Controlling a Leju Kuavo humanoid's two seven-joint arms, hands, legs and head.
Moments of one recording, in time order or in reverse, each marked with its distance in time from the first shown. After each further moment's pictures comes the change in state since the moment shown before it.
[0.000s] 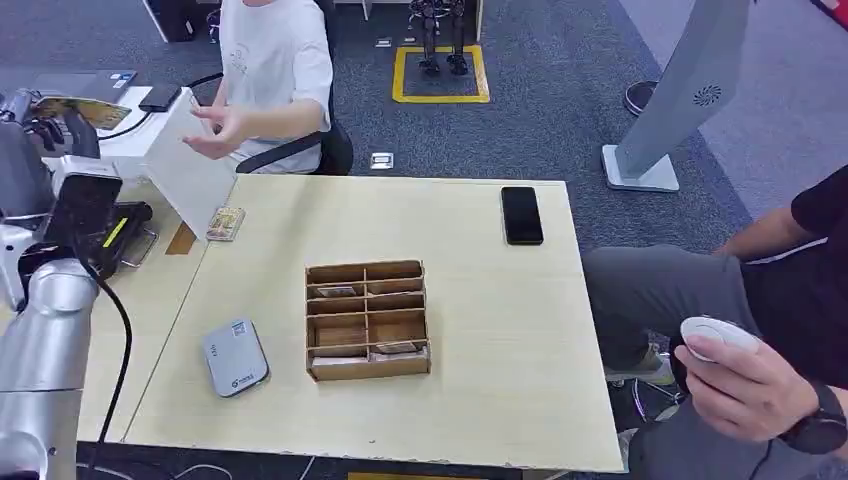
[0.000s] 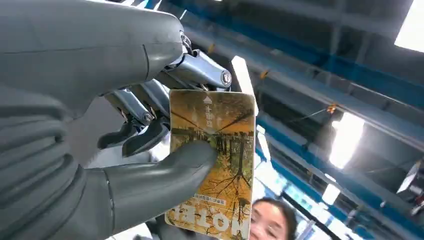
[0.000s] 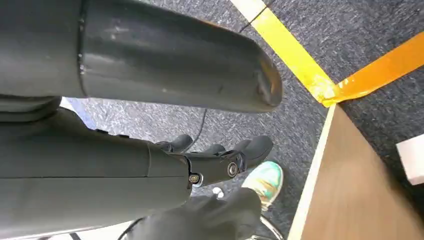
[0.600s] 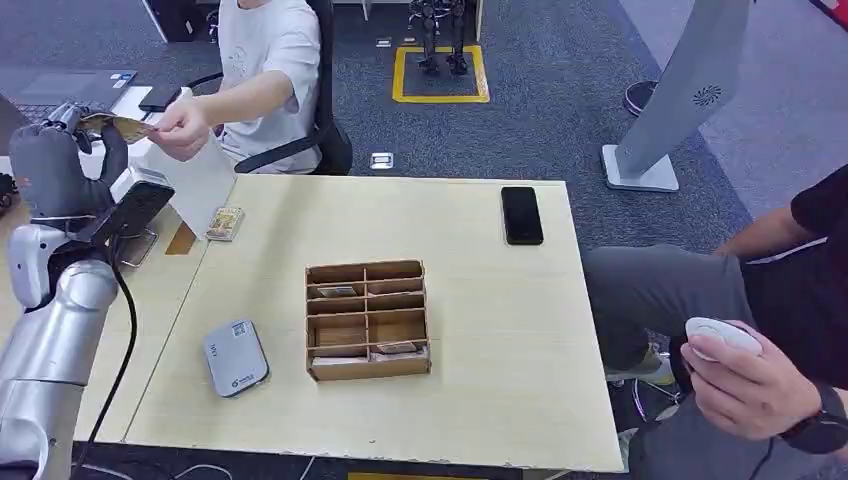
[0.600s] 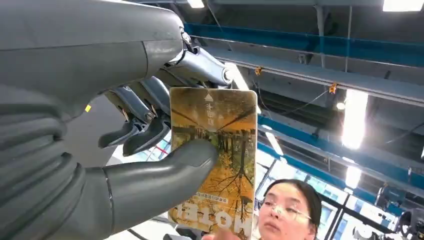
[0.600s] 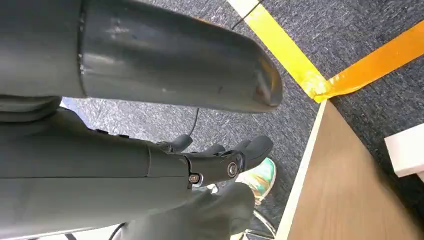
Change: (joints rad) left arm -0.029 0.019 -0.065 0.119 -0.102 0.042 0.020; right arm 0.002 0.000 0.031 -0.011 -0.030 -0.001 -0.014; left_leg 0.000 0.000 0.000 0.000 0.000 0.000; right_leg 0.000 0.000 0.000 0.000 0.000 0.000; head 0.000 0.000
